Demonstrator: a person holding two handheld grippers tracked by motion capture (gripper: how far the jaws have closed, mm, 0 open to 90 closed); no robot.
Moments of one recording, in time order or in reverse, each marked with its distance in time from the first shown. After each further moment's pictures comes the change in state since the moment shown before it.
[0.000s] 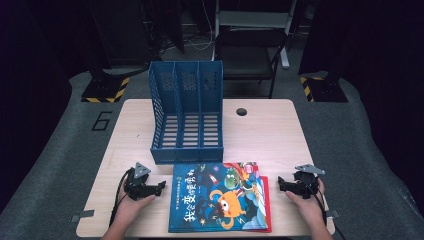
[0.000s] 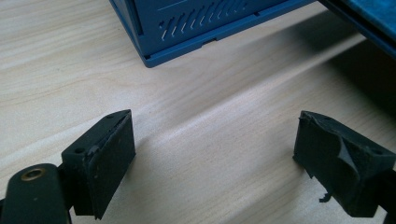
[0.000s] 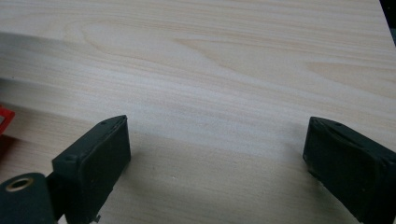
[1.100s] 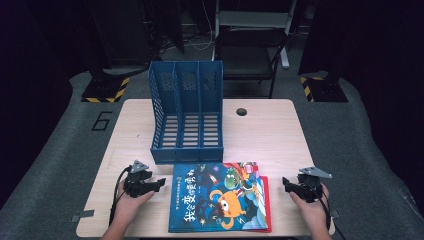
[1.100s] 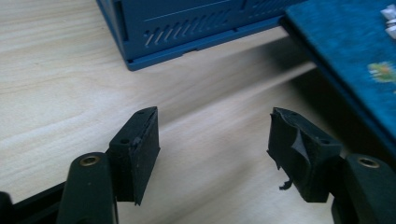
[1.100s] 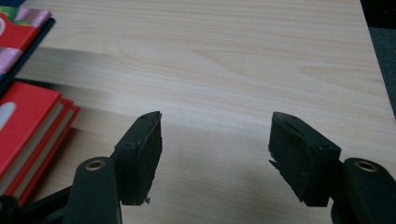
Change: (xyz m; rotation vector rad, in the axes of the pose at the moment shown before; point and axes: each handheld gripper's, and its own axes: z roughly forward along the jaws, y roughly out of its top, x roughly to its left) left arm -0.001 0.013 -0.011 0.013 -0.094 -0.126; right arm 0.005 0.002 -0.032 -0.024 0.035 0.015
